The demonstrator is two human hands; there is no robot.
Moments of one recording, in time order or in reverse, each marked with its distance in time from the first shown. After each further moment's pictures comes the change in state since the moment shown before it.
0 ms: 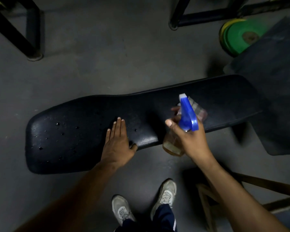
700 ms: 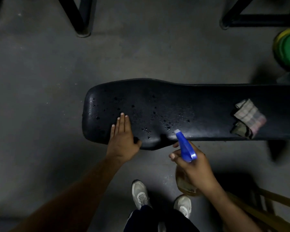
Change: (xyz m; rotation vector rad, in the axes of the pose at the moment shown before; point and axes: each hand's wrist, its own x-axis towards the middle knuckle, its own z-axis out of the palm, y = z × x) left_hand -0.070 -0.169 -0.014 -0.085 0.061 -0.189; right_hand -0.111 0.041 0.142 -0.229 -0.330 0.235
